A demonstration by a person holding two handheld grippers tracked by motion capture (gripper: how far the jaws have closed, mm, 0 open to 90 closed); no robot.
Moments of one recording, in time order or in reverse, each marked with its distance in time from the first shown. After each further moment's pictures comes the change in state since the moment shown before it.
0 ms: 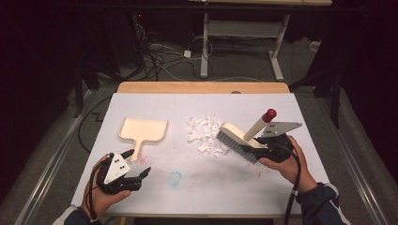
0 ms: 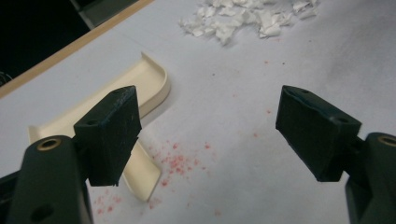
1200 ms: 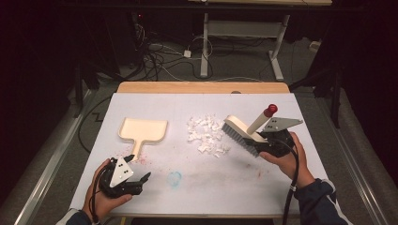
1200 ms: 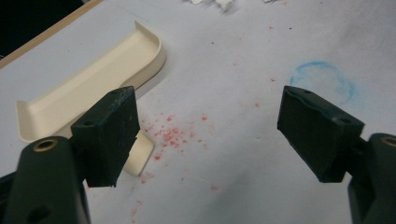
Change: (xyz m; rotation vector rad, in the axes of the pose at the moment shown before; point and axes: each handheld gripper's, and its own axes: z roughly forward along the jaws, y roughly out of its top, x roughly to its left) left arm -0.007 -0.012 0.009 0.074 0.014 0.023; right arm -0.012 0.000 0.005 -0.010 -0.106 0.020
